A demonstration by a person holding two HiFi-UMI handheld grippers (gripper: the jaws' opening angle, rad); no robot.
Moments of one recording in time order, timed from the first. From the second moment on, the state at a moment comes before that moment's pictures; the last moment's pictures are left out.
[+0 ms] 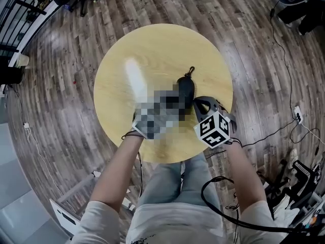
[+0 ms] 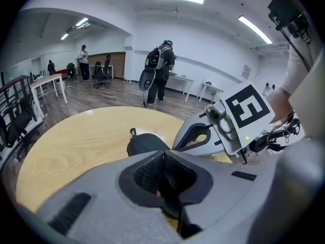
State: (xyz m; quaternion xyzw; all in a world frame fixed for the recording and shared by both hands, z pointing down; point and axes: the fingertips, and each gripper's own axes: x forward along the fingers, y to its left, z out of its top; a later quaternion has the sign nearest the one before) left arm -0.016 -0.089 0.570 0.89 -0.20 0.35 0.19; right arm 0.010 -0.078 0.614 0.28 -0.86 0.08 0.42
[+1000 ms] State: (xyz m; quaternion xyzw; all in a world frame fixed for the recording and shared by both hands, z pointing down) left arm -0.020 -0.084 0.563 0.90 -0.20 0.33 0.21; right arm -0.032 0.016 0.609 0.30 -0.85 0.19 0.40
